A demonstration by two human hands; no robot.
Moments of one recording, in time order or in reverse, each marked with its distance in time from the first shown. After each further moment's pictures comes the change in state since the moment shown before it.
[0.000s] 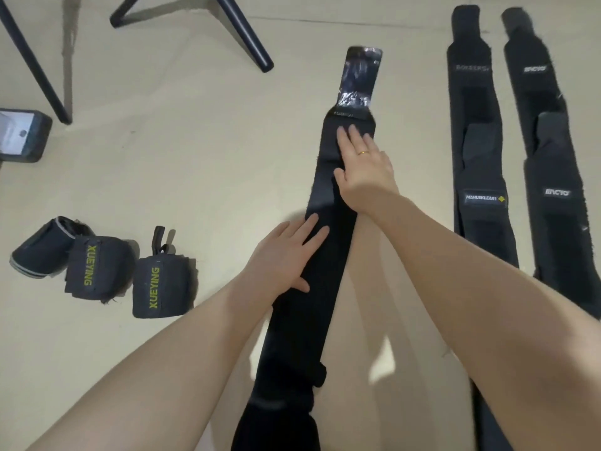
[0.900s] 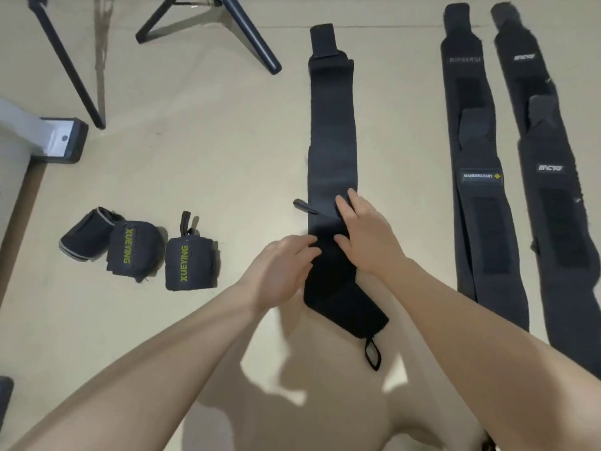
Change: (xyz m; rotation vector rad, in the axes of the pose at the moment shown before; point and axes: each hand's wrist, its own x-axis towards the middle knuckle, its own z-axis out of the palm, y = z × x) left_hand -0.065 0.008 0.019 -0.262 0.378 0.113; right_hand -0.101 0.004 0.063 -0.010 0.016 -0.114
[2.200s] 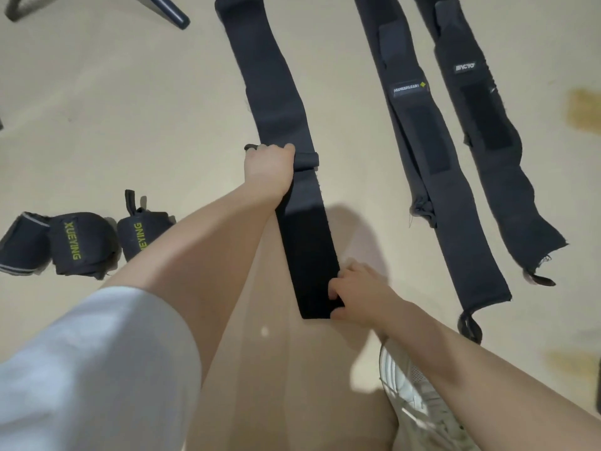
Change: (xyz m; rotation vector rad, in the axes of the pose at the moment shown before) left_hand 0.090 0.025 -0.001 0.392 -0.149 -0.224; right_hand -0.170 -0.035 0.041 -0.004 -0.503 0.063
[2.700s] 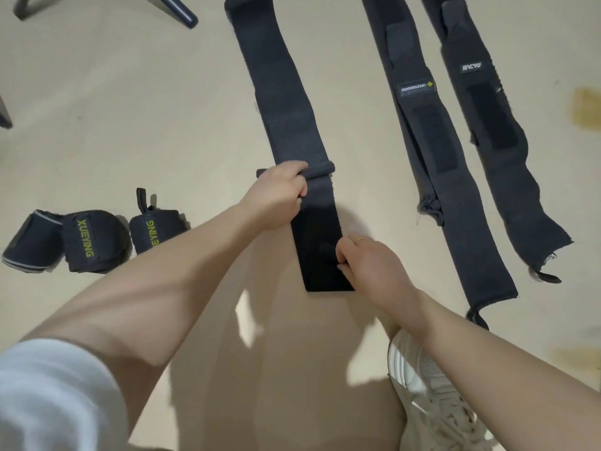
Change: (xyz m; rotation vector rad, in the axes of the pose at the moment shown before) left_hand -0.040 -0.025 0.021 -0.341 0.026 0.386; right_hand 0.003 -0.001 -0.014 0.157 0.504 0.002
